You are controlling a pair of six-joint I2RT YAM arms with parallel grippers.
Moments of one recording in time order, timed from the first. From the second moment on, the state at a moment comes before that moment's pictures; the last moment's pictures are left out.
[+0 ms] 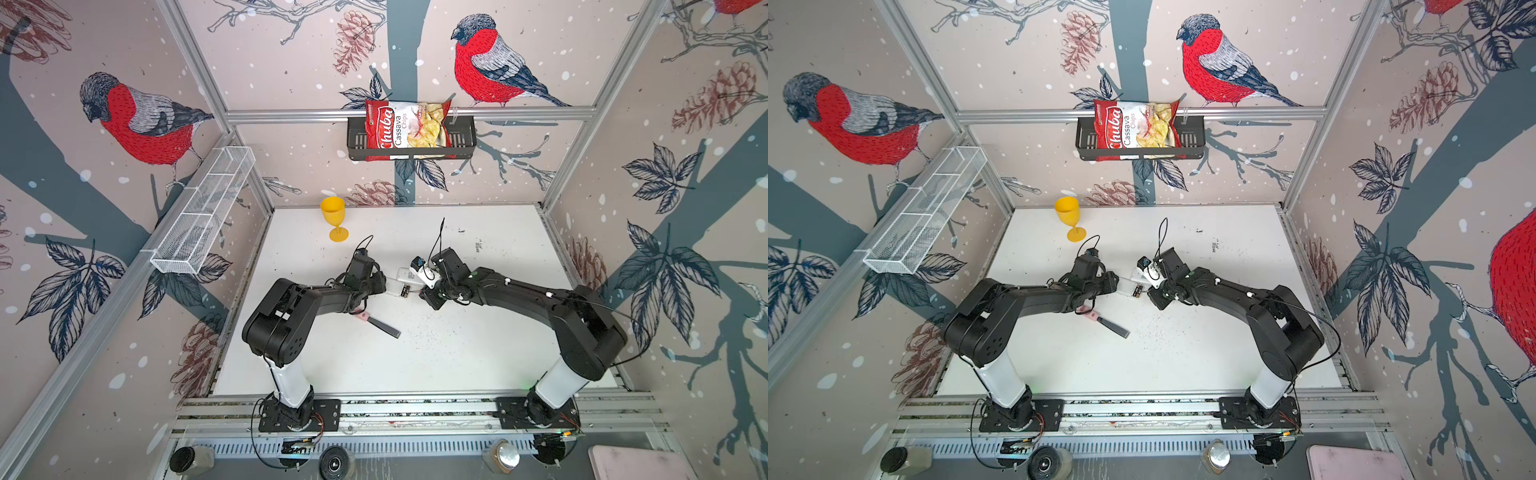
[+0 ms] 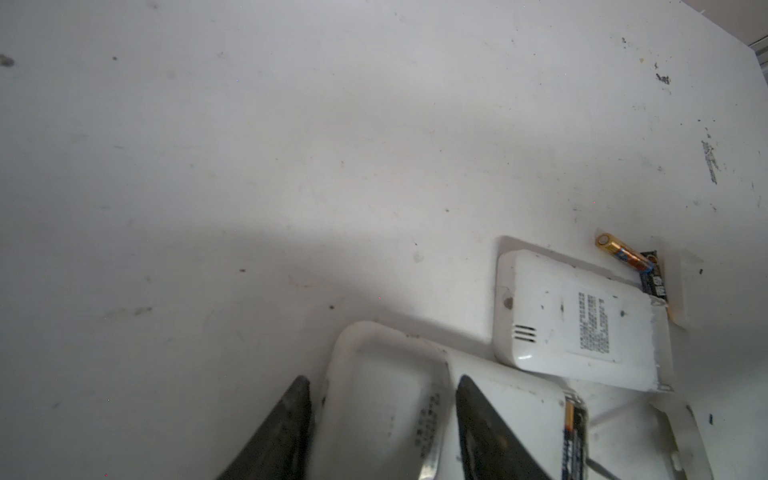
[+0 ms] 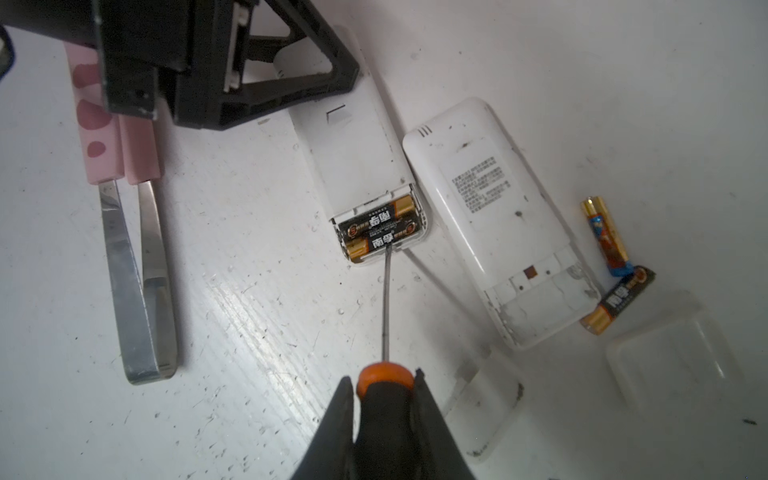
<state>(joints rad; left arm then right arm) -0.46 1.78 0.80 0.21 0.04 -0.55 0.74 1.67 1.03 -0.34 -0.18 -0.16</state>
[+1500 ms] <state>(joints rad) -0.46 1.80 0.80 0.23 0.02 -0.55 0.70 1.63 0.95 -0.23 -0.26 -0.12</state>
